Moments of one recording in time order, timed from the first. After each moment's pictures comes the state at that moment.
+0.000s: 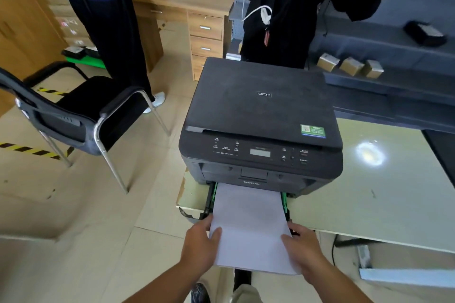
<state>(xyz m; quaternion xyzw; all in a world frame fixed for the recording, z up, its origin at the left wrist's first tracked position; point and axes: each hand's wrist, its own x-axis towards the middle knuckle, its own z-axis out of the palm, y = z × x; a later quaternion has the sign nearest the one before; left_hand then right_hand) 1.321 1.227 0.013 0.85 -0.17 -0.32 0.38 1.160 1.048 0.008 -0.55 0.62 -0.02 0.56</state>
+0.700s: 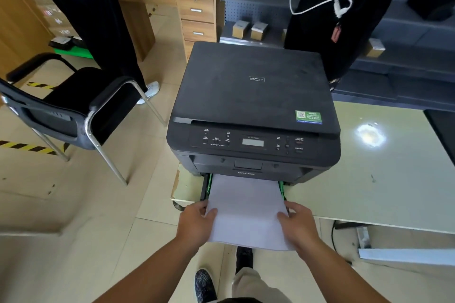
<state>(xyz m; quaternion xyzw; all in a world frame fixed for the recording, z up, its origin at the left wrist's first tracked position) 1.341 1.202 0.013 0.85 -0.10 -0.35 0.39 1.174 1.032 0.004 -0.58 0.61 -0.05 0.54</state>
